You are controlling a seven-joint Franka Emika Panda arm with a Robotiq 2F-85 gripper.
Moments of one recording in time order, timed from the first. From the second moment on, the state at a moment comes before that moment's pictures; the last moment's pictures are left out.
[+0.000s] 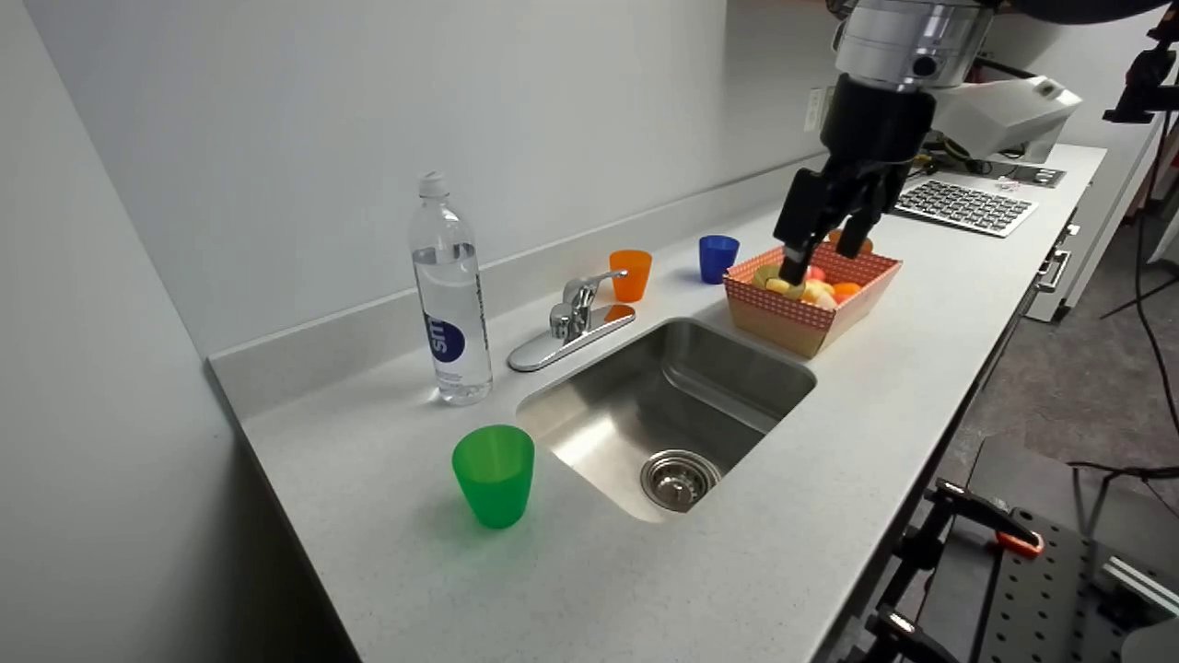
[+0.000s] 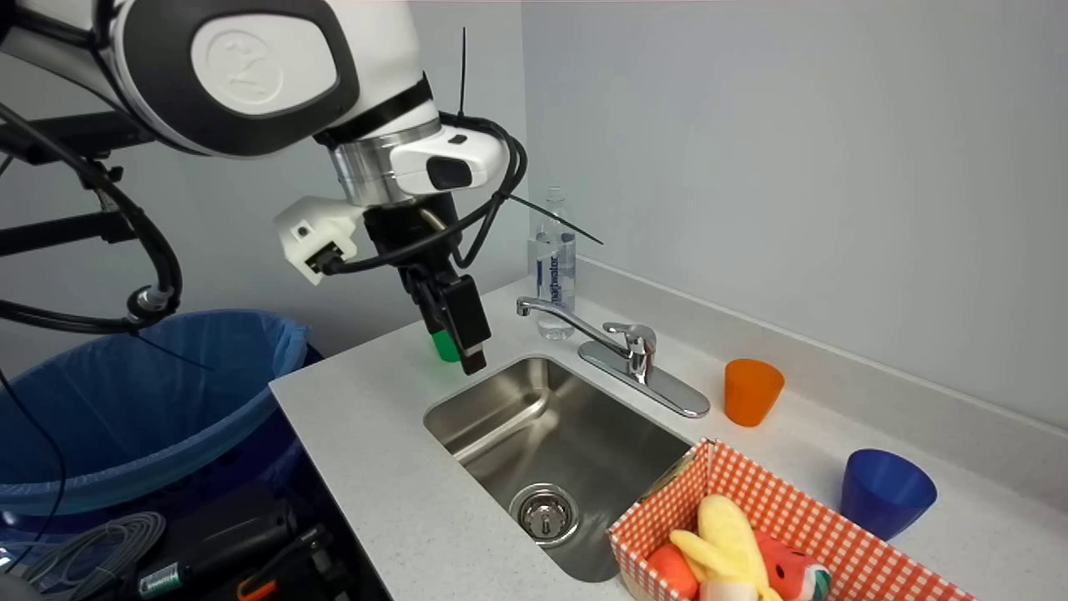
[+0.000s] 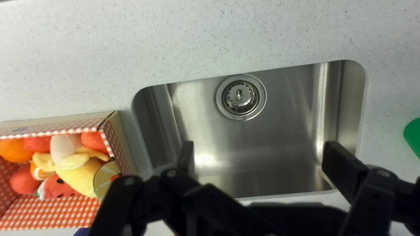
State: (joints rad) arm -0.07 -0.60 0.05 -2.73 -0.05 2.28 0.19
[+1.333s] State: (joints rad) arm -0.26 -0.20 -0.16 -2.47 -0.11 2.41 0.18
